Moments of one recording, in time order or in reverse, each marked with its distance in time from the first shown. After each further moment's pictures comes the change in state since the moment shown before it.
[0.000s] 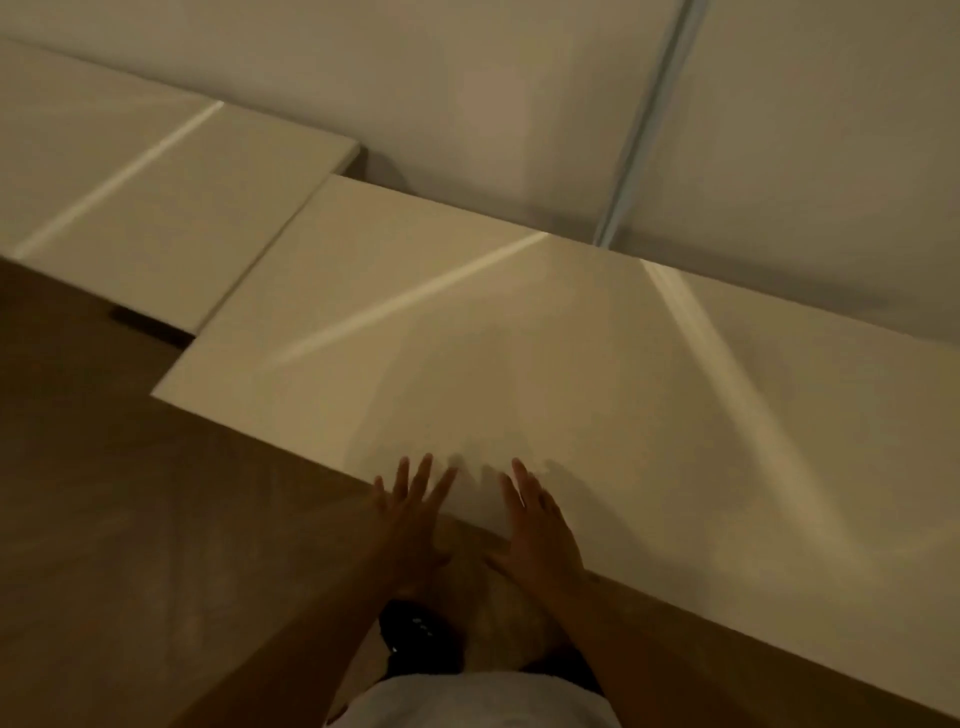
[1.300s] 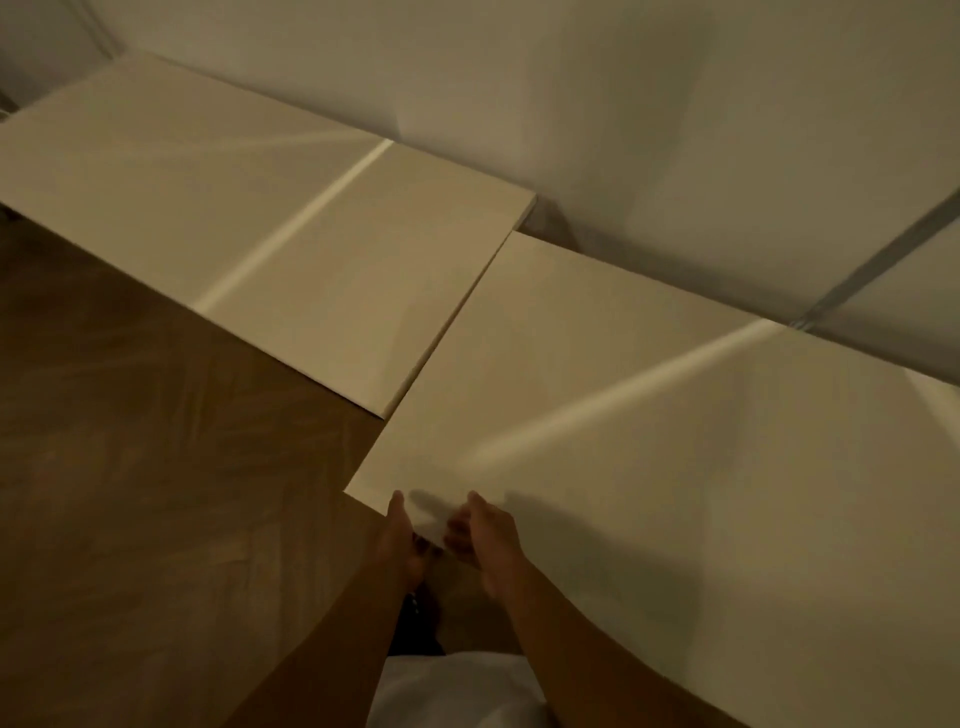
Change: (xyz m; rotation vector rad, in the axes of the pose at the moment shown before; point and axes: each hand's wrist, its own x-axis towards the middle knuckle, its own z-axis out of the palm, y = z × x) left_hand 0.081 -0.334 -0.090 -2.135 0.169 -1.054; right_hand 0.264 -0.363 -0.007 1.322 -0.228 0.715
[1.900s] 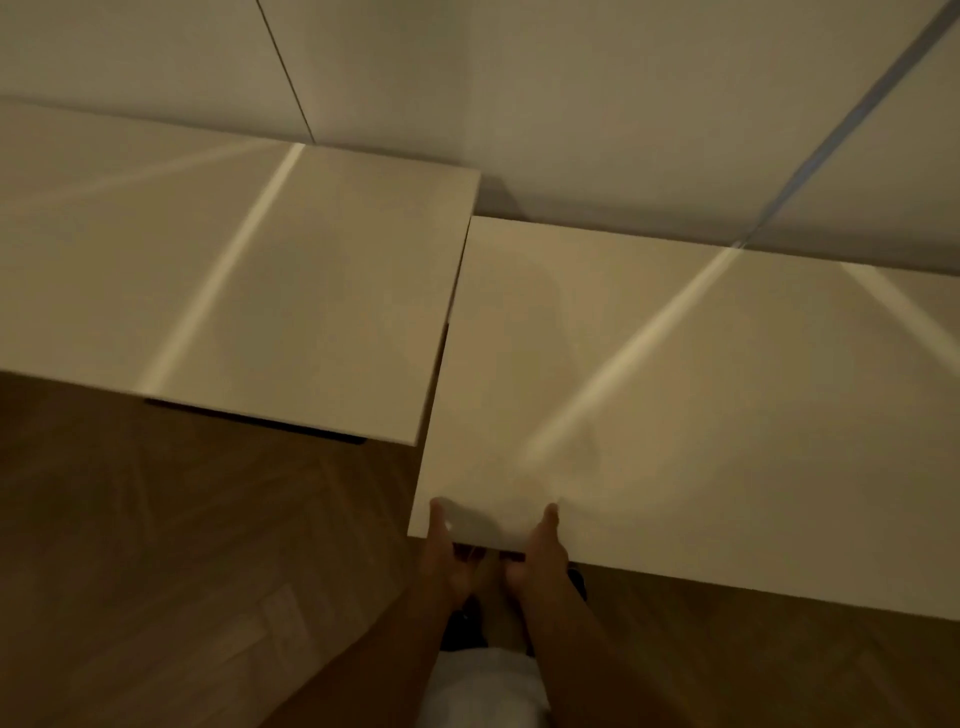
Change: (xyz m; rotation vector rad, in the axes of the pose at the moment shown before) left_hand 0.040 0.063 -0.040 0.227 -0.214 -0.166; right_hand -0.019 -0.017 0.098 1.153 0.433 0.307
